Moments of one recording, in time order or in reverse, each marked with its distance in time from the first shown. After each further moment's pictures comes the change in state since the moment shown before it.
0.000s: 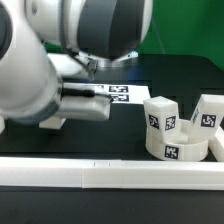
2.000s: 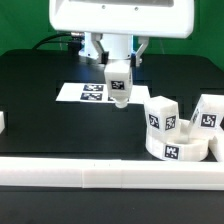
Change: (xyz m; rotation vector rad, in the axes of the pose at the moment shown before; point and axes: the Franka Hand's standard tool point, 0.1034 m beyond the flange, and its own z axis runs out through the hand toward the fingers) arm -0.065 -0.101 -0.056 0.039 1.032 0.032
